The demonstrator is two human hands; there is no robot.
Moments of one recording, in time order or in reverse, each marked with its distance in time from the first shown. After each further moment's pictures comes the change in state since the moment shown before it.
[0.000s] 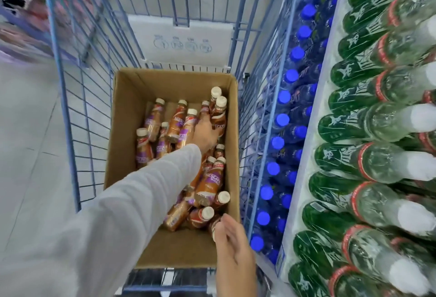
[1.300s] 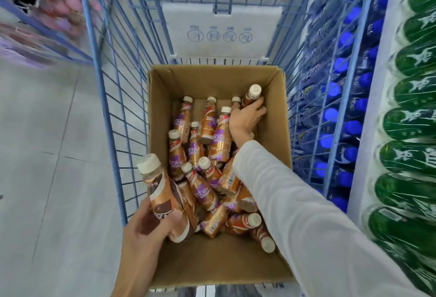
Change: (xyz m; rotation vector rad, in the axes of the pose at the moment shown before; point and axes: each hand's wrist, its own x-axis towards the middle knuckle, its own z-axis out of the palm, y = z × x) left_hand -0.243 -0.120 -0.155 -0.613 0.264 -0.241; right_hand 0.285 -0.120 0.211 -0.261 0.362 -0.320
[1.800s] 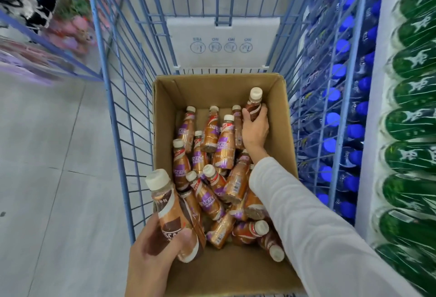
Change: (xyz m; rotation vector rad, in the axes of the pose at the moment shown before) left_hand -0.004 -0.014 -0.002 -0.069 0.008 0.015; right_hand 0.004 0.028 -0.022 0.129 -0.080 -0.188
